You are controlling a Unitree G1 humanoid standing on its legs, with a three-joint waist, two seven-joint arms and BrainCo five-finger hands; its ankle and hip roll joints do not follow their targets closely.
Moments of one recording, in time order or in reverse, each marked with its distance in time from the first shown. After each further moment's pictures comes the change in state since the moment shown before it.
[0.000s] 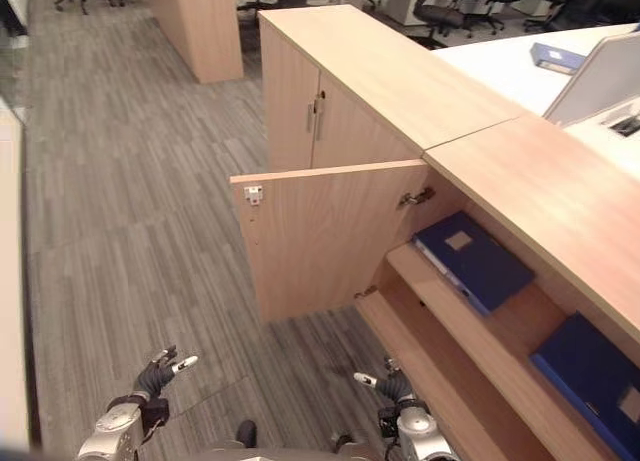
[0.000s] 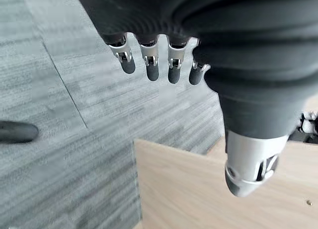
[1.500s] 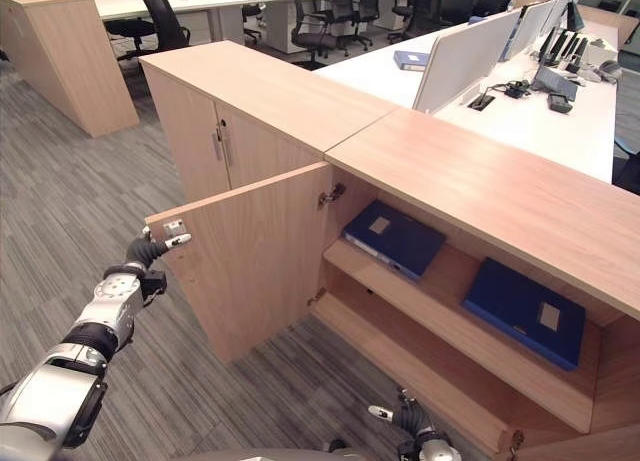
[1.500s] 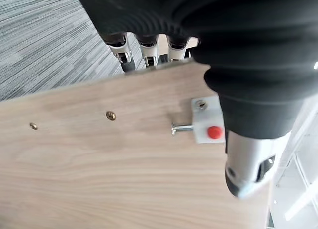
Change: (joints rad) left arm -0.626 0.166 -0.122 0.204 -0.079 -0.018 0.052; right arm 0.132 -0.052 0.052 -0.045 -0.010 0.001 0.072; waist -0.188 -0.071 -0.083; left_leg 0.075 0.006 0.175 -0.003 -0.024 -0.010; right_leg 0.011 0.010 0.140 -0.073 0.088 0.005
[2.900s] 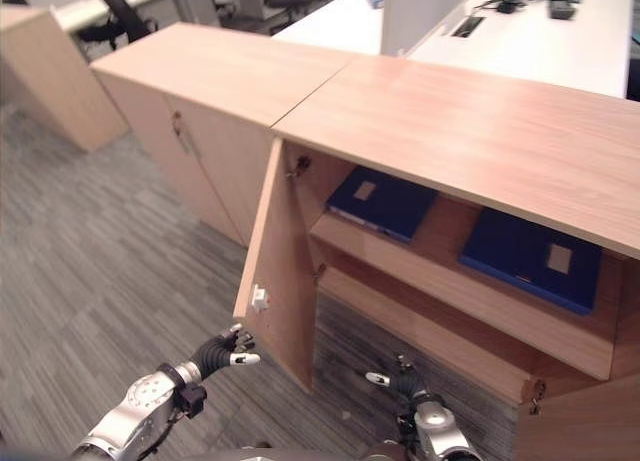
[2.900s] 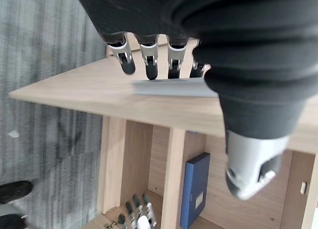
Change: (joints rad) left arm 0.656 -0.051 -0.217 -0.719 0.000 0.079 -0.346; right arm -0.112 -0.051 -0.030 0.038 -0.039 0.023 0.010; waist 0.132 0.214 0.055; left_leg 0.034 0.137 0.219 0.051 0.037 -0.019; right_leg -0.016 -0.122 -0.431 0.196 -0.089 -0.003
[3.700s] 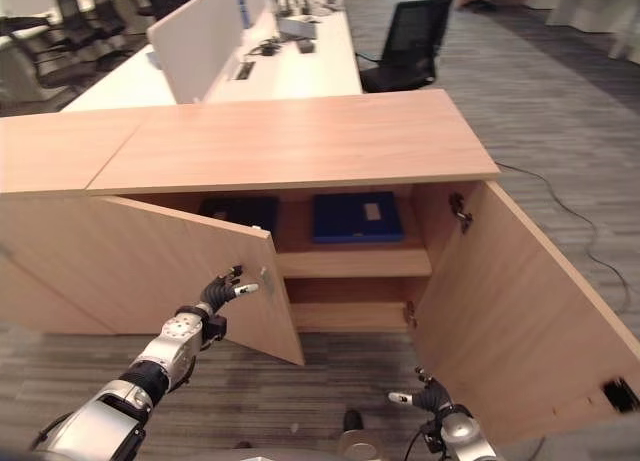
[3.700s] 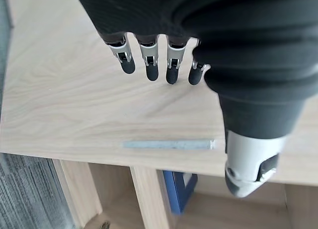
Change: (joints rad) left arm -0.511 -0.141 0.082 0.621 0.027 -0.058 0.312; right arm -0.119 -0.049 0.079 0.121 -0.029 0.004 0.007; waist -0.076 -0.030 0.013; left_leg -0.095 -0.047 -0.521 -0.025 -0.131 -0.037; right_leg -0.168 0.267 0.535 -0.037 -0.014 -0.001
